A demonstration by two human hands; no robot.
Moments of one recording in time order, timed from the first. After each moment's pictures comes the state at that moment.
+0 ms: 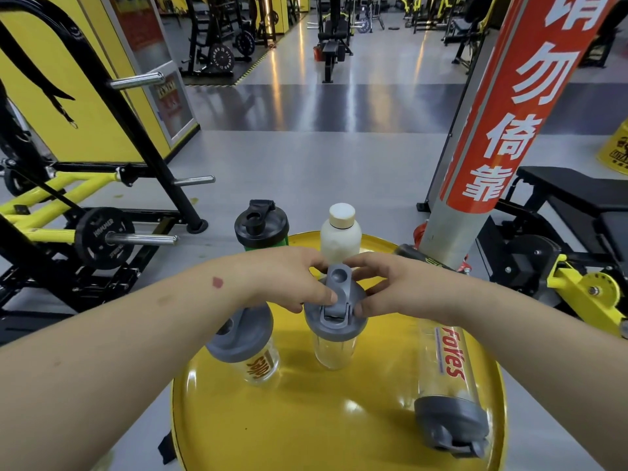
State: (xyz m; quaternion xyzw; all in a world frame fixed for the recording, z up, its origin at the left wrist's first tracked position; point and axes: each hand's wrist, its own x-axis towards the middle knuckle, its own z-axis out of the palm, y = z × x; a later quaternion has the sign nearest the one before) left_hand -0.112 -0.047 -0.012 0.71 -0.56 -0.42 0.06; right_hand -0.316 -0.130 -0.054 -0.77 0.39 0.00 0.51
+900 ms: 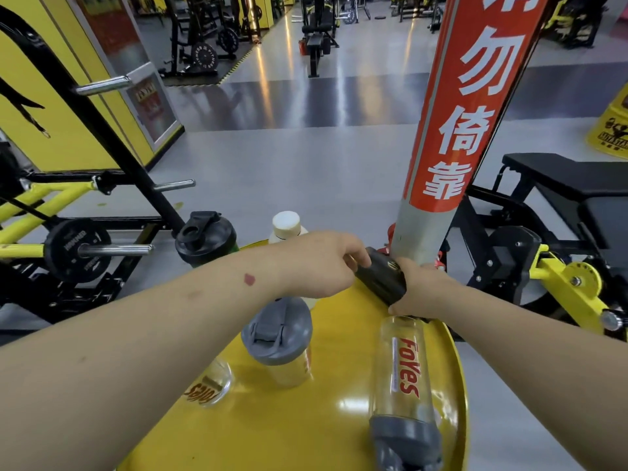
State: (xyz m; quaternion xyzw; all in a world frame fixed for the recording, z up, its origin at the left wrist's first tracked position) left_hand -0.210 -0.122 -0.003 0.67 -0.66 -0.32 0.05; right_hand -0.398 -0.227 -0.141 -0.79 0.57 0.11 0.20
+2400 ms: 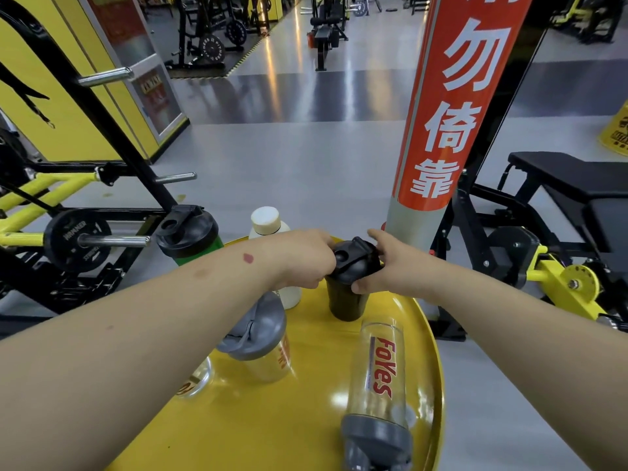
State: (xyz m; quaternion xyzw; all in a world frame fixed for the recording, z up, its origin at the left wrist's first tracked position) left_hand -0.237 -0.141 -0.019 0.75 -0.59 -0.30 0.03; right_hand -0.400 -0.231 -0.092 -0.76 0.47 -0.03 0.43
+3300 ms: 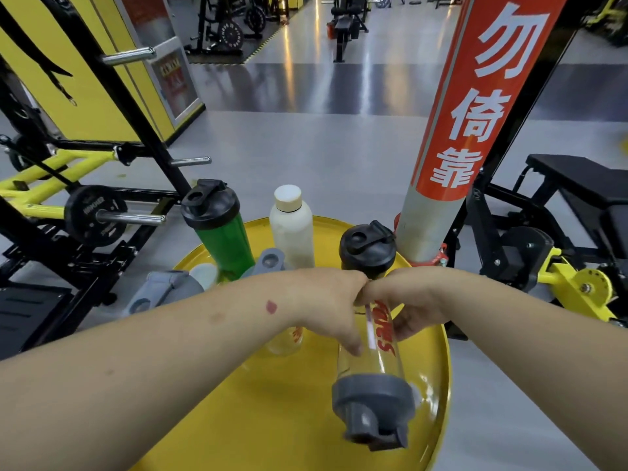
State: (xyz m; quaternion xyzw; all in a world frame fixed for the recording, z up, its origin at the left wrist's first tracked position) left_hand -0.257 -0.080 -0.032 0.67 -0.67 -0.30 -0.12; right_hand -0.392 -0.179 -0.091 -0.57 0.53 0.14 0.62
